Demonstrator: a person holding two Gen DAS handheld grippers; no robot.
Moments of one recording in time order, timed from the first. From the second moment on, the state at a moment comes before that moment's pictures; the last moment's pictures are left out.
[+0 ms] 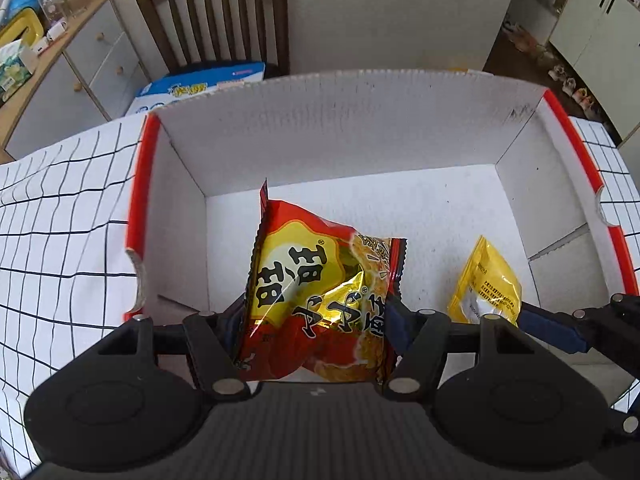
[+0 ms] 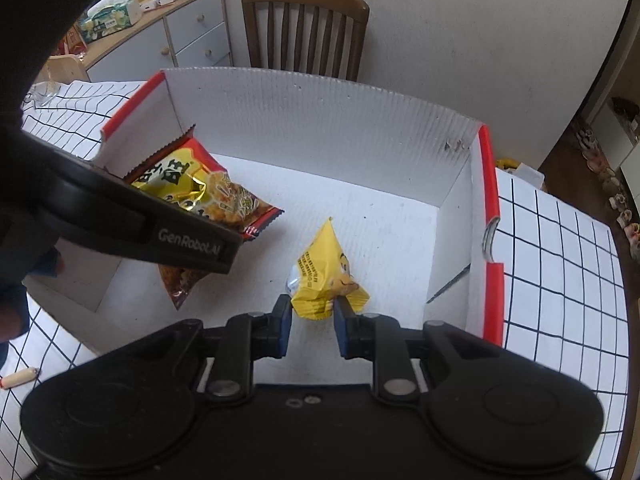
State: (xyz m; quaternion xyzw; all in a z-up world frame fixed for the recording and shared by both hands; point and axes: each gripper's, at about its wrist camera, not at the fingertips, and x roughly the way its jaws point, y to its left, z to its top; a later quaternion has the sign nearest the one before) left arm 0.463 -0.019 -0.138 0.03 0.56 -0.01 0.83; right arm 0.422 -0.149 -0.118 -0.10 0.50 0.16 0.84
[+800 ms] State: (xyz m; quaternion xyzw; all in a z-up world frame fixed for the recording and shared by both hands) left arm 0.450 -0.025 -0.131 0.03 0.56 -0.02 0.83; right arm 0.413 -0.162 -0.103 -0.10 0.49 0.15 0.85
